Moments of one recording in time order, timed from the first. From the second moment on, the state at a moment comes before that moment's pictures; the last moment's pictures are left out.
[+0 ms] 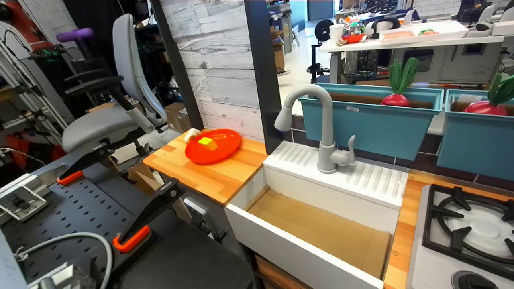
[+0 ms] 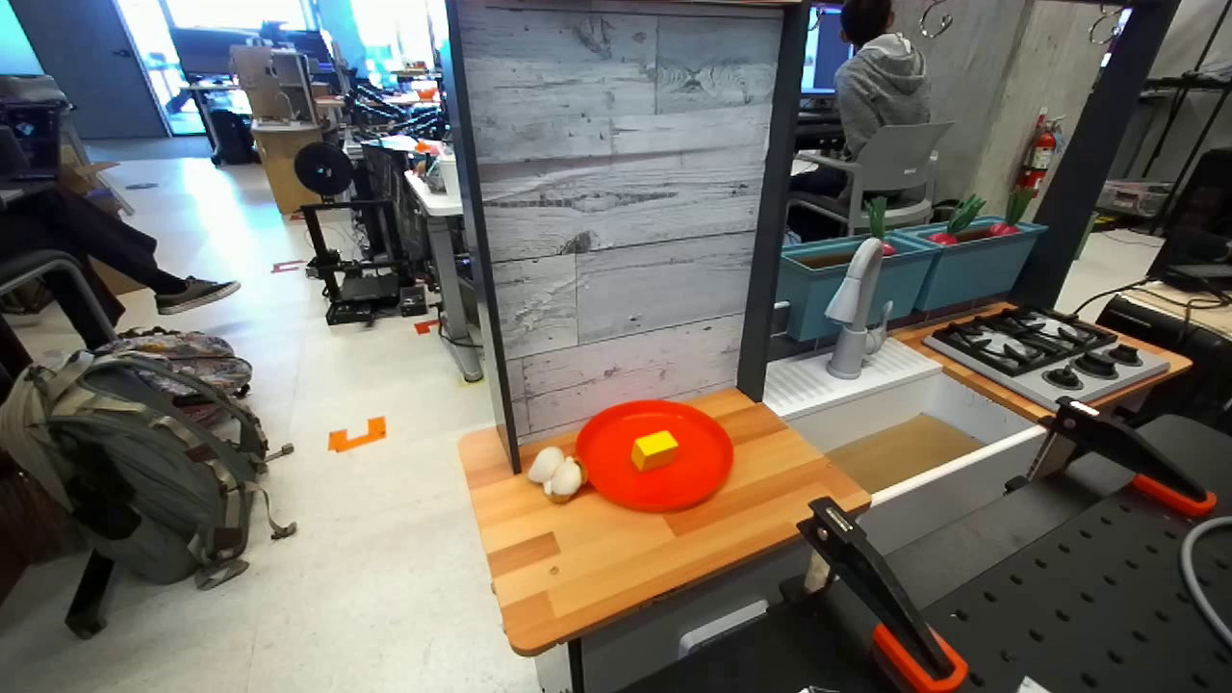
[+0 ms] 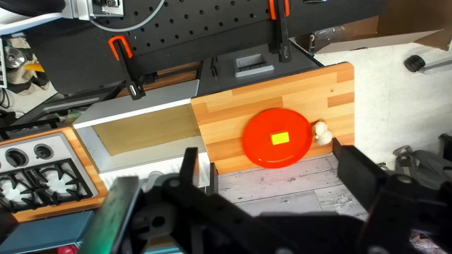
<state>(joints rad) 0.04 -0.85 0.20 -2.80 0.09 2.12 0.33</state>
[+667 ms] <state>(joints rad) 0.04 -0.50 0.30 -2.76 0.08 2.58 0.40</state>
